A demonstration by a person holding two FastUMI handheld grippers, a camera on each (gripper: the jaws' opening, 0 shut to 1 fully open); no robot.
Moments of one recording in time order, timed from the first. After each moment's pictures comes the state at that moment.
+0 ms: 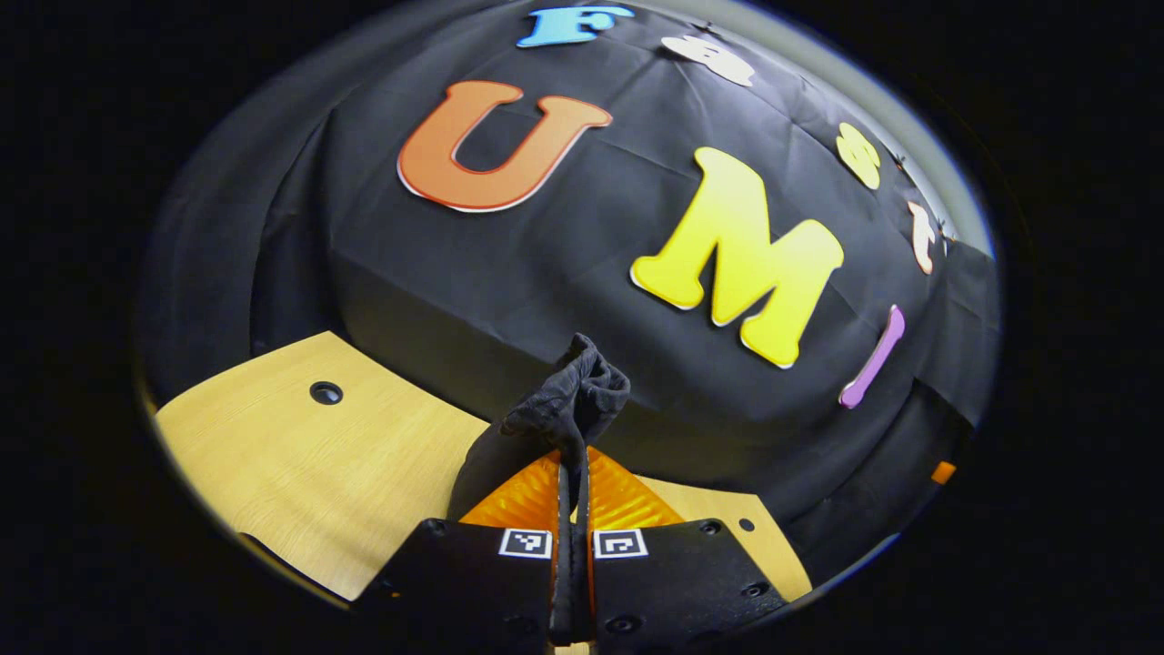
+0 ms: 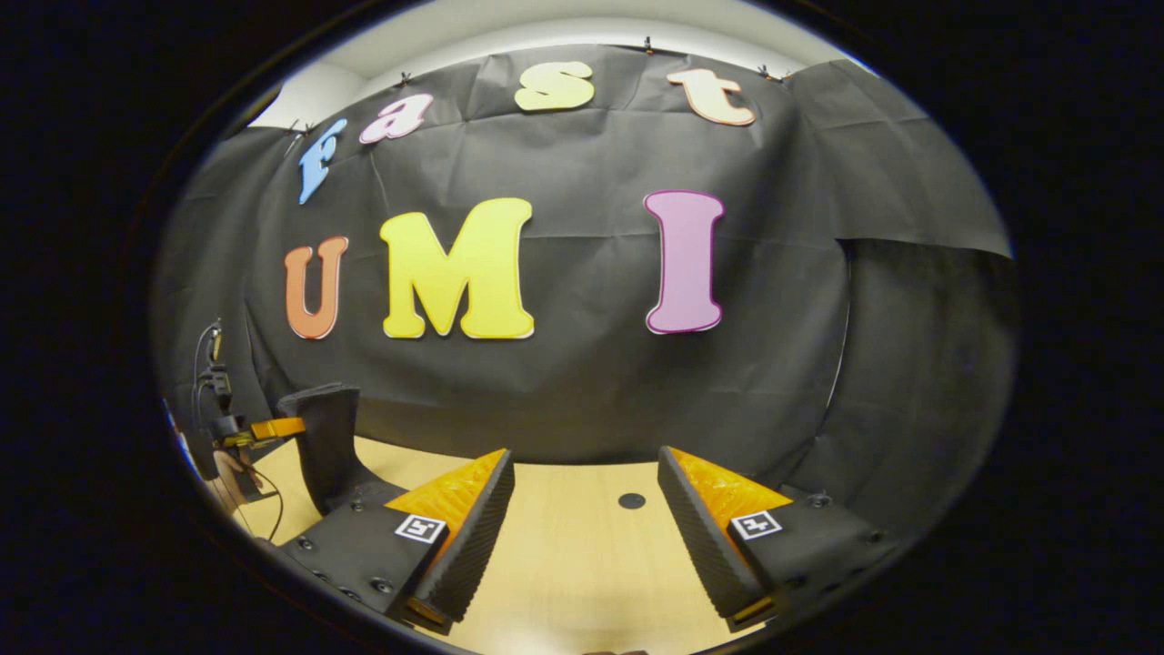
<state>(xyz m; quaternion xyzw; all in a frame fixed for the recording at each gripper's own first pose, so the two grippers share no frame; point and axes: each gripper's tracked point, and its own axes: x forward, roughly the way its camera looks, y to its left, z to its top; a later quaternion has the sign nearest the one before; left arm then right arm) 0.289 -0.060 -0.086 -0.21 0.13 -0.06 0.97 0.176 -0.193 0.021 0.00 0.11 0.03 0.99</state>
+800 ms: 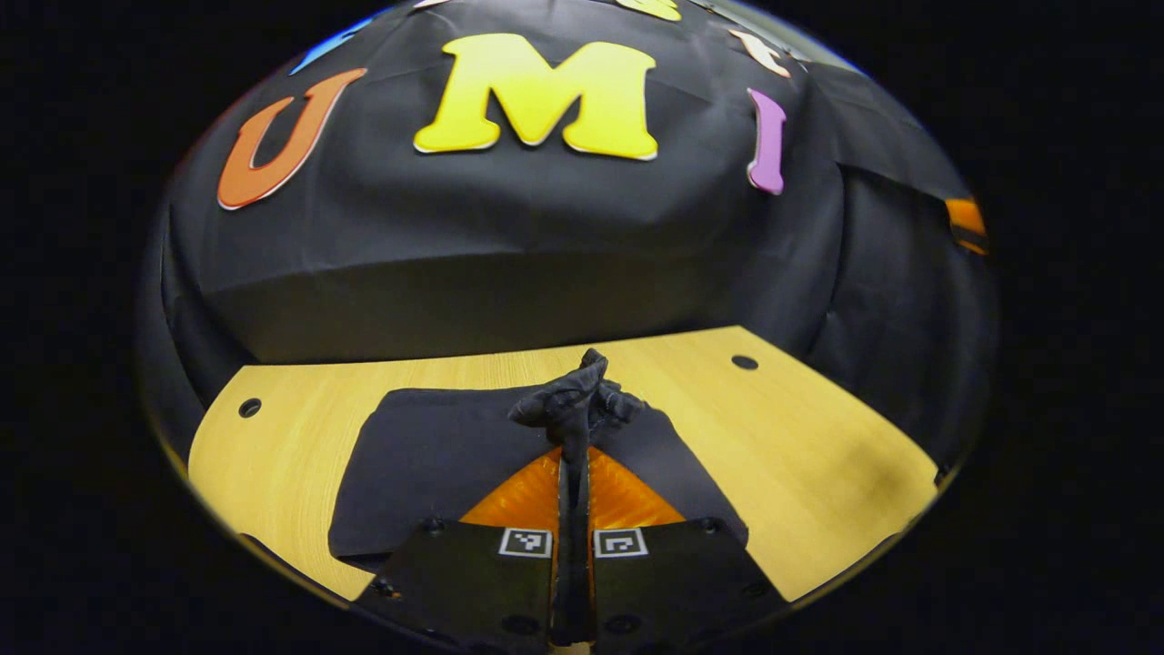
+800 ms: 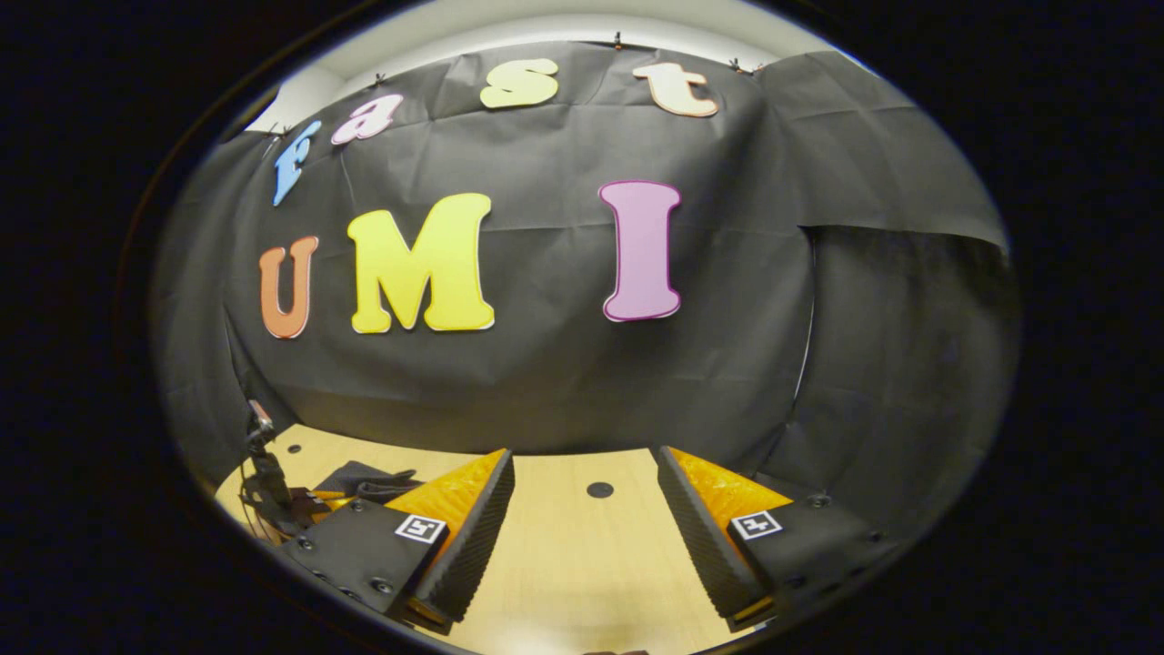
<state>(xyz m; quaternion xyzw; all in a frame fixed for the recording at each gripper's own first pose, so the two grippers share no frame) 0.251 -0.198 -0.220 0.06 0.23 -0.19 0.95 0.166 -0.238 0.009 0.01 0.12 -0.01 0.99</state>
